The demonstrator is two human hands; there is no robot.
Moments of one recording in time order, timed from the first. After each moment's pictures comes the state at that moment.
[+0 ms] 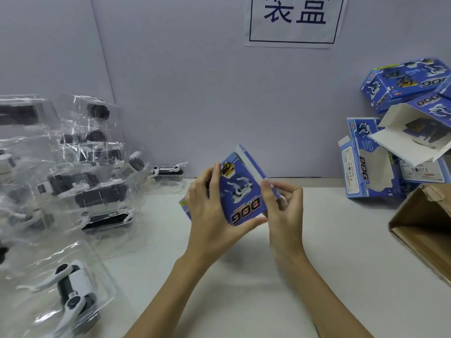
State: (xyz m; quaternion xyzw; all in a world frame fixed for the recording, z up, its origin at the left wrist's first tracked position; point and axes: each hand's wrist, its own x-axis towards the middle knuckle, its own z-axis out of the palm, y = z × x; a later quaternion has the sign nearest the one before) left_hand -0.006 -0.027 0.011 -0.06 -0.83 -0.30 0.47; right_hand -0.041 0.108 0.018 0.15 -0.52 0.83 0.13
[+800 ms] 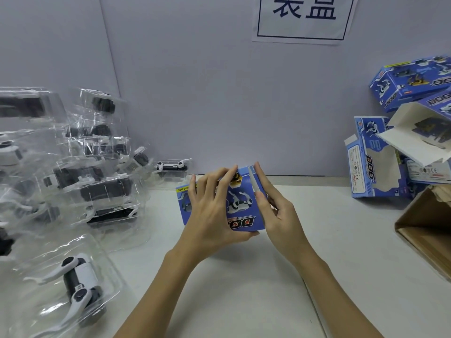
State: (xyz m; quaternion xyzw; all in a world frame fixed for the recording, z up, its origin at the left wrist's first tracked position) left_hand 0.003 -0.051 0.014 -0.13 -0.87 -0.22 0.42; right_hand -0.043 0.116 0.017 0.34 -0.67 0.66 0.05
